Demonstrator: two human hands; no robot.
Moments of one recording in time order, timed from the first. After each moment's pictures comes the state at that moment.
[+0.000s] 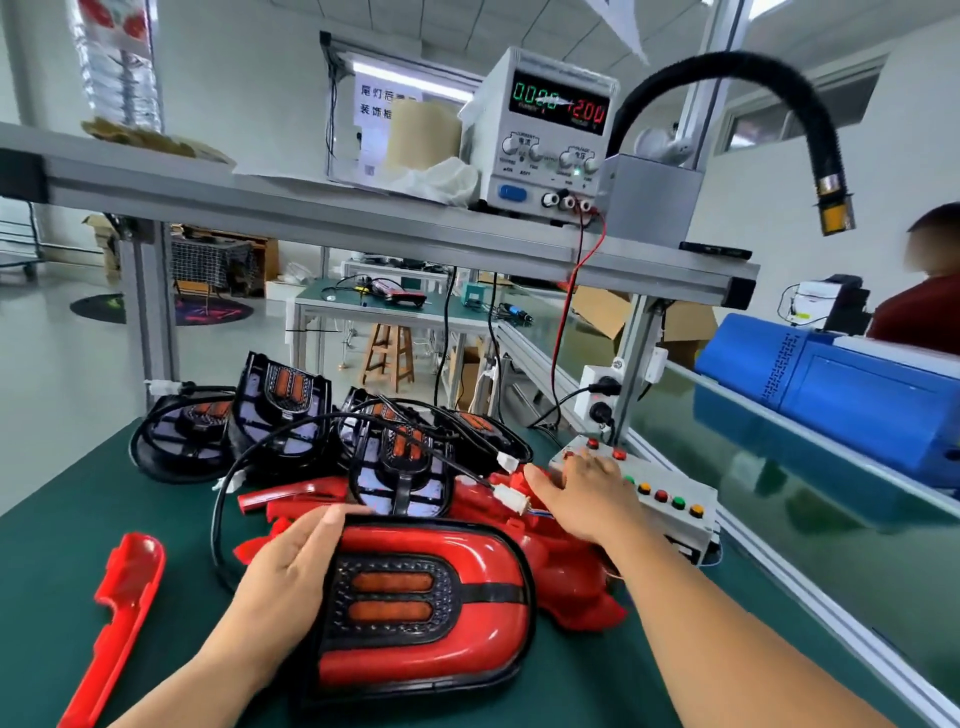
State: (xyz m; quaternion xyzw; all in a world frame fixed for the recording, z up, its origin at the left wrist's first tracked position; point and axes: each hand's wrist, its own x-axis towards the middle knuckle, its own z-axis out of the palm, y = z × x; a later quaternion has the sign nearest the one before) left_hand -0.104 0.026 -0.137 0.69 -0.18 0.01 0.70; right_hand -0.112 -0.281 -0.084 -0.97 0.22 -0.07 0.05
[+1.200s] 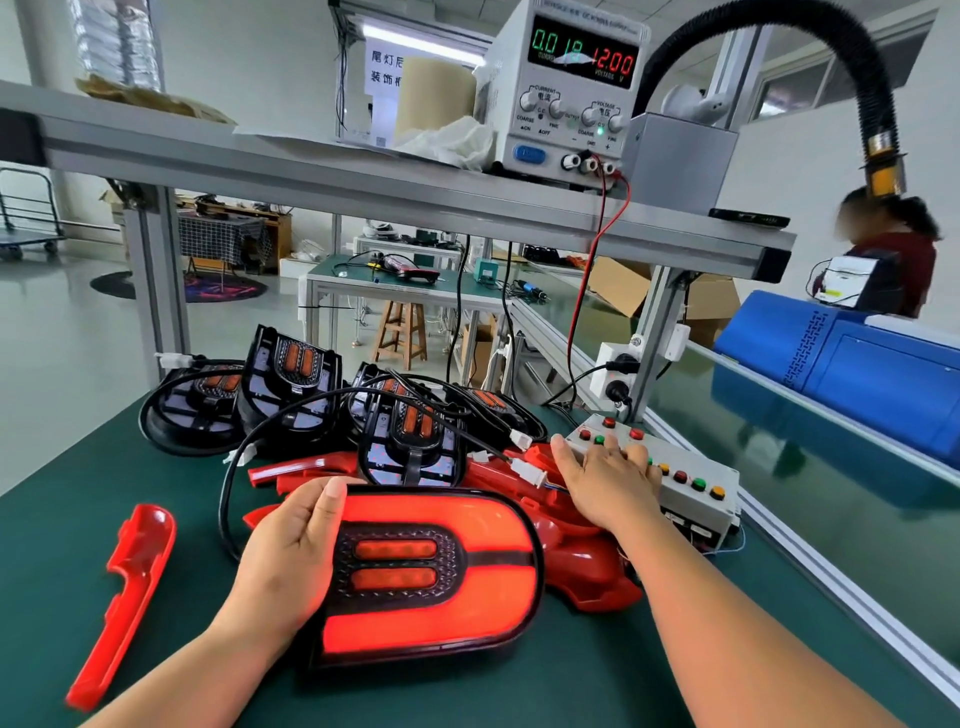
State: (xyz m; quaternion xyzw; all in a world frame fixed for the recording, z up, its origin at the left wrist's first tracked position) left_hand -0.095 0.026 -0.147 0.74 -0.16 0.15 0.63; right_hand -0.099 -0.293 -0.107 -0.96 0.28 -0.08 0.03
